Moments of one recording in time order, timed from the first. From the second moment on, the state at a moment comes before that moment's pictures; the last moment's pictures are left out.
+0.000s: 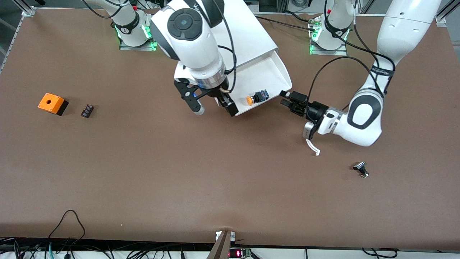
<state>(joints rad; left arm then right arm) 0.05 0.55 -0.18 -1.79 -1.02 1.46 0.68 0.65 0.59 0.13 -1.08 0.04 1.84 1.71</state>
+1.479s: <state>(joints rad) 0.01 0.50 -0.20 -1.27 -0.01 1.51 -0.08 0.80 0.77 0.13 -1.06 0.06 2.03 1.91</state>
